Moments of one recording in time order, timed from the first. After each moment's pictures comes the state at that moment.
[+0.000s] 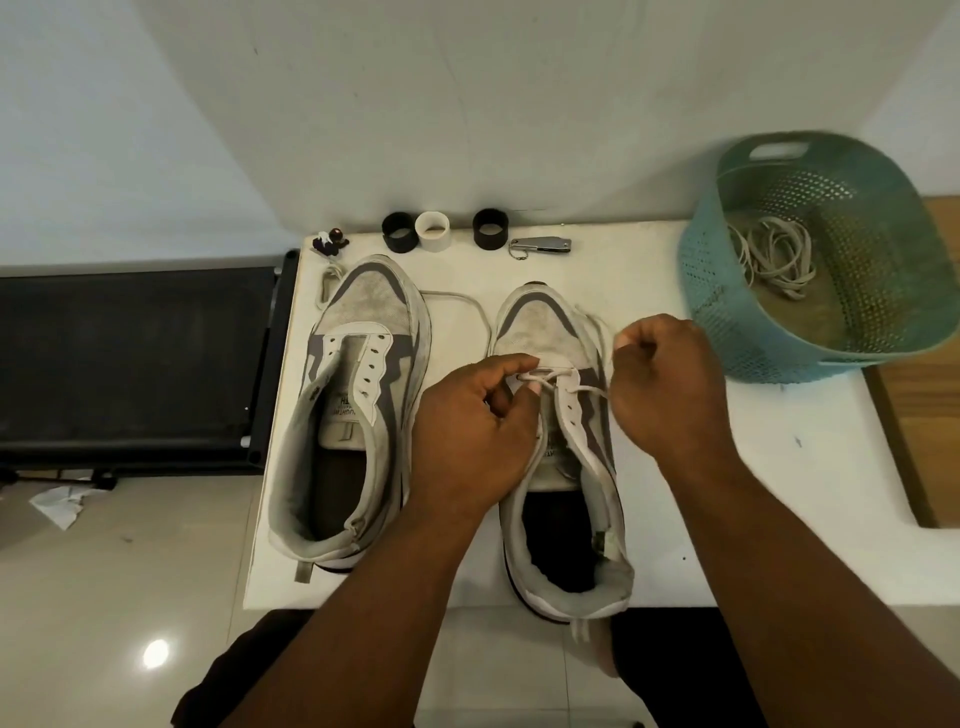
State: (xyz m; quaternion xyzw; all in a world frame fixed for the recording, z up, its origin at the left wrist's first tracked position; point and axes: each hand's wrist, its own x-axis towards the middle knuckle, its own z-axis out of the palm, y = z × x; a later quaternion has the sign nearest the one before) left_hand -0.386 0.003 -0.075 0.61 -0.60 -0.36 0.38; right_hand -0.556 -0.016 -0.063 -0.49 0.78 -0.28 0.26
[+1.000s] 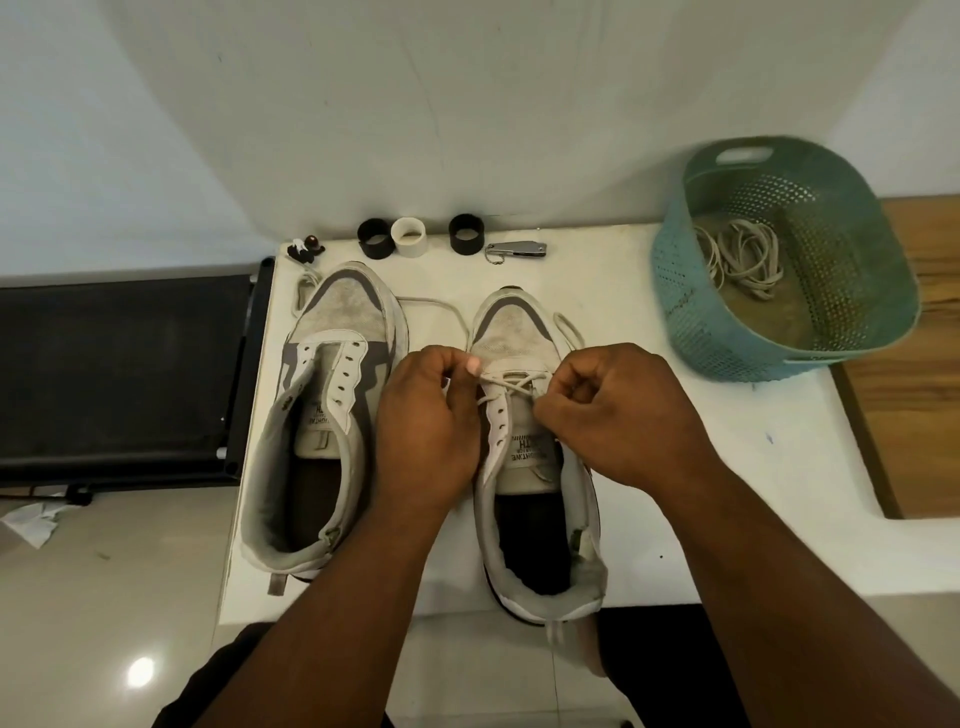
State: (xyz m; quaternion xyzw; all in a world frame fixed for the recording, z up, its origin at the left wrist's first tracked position) left_hand -0.378 -0.009 -0.079 0.65 -0.61 -0.28 0.35; right_hand -0.552 0.000 -0.031 -0.59 0.70 -0.20 0.35
